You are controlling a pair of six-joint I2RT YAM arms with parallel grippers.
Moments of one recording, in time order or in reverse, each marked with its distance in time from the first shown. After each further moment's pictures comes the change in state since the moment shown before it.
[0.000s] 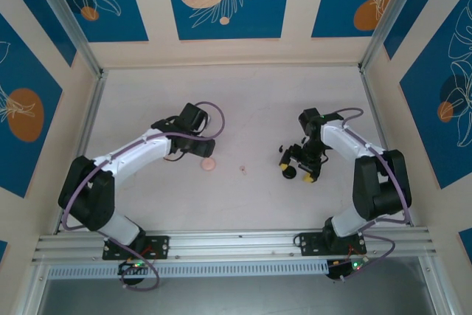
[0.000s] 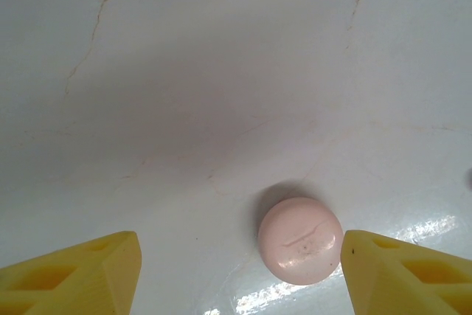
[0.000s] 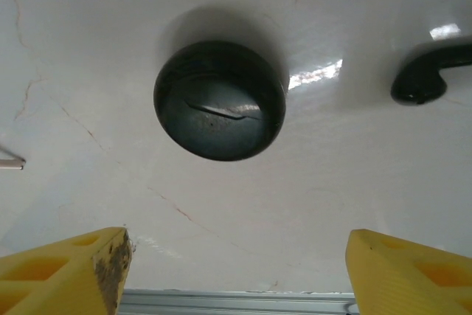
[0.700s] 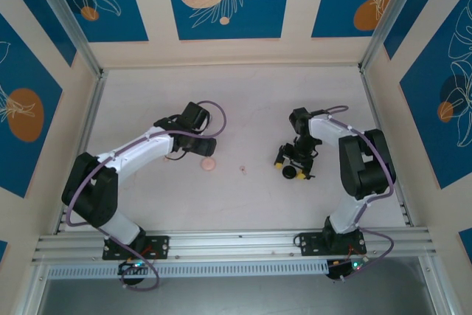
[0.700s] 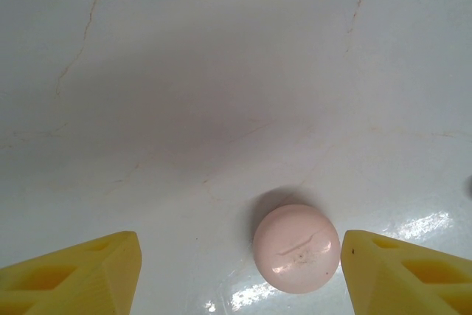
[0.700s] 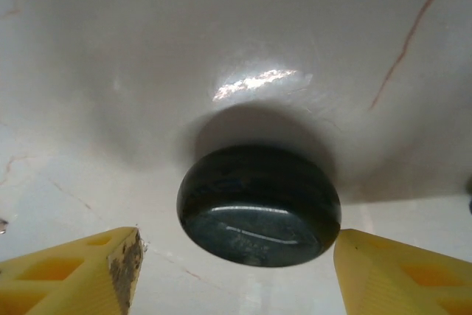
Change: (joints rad) left arm -0.002 0.030 0.021 -0.008 0.004 -0.014; right arm 0.033 0.196 0.059 0.072 0.012 -0.008
